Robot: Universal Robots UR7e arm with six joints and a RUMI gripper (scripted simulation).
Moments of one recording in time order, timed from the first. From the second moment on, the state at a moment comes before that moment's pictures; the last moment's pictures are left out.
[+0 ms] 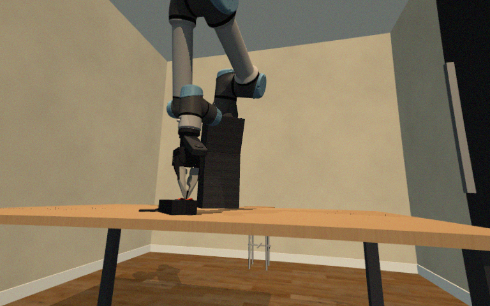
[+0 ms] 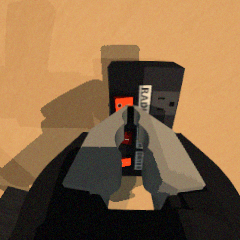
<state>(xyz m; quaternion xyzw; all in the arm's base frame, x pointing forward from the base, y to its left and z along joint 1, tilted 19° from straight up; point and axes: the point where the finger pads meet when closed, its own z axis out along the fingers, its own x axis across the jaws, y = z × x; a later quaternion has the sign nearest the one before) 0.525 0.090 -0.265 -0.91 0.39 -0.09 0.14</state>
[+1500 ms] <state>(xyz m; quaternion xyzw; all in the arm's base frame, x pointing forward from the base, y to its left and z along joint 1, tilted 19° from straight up) 0.515 0.083 -0.229 -0.91 0.39 -0.09 0.14</state>
